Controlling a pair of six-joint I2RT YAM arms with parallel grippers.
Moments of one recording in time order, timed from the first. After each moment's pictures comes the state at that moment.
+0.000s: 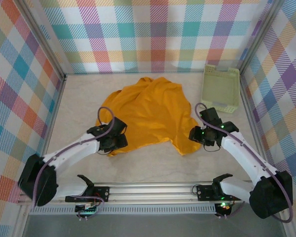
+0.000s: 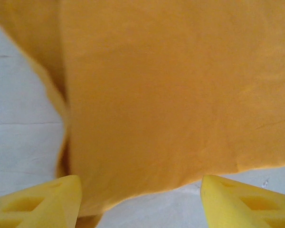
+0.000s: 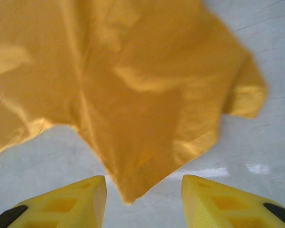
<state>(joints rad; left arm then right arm) -0.62 1.29 0.79 -0.75 -0.18 -0.89 0.33 1.12 0.83 -0.87 -0.07 0.59</state>
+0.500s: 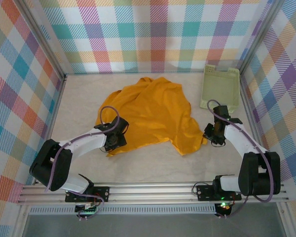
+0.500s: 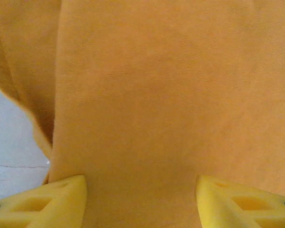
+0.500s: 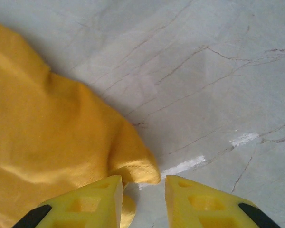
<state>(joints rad) -0.55 1.44 0.76 -0.63 -0.21 -0.89 0.05 1.32 0.78 -0.74 -0.05 0.59</state>
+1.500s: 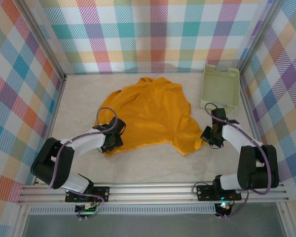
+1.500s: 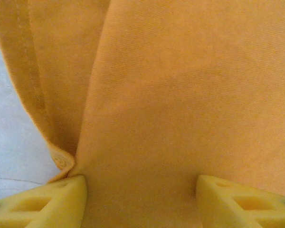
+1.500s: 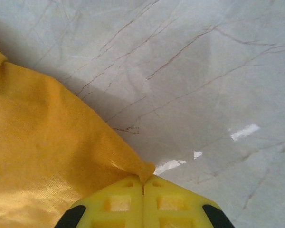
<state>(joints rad) -0.49 1.46 0.72 -0.60 -0.26 -0.89 0.05 1.37 0.73 -0.69 -0.04 0.60</state>
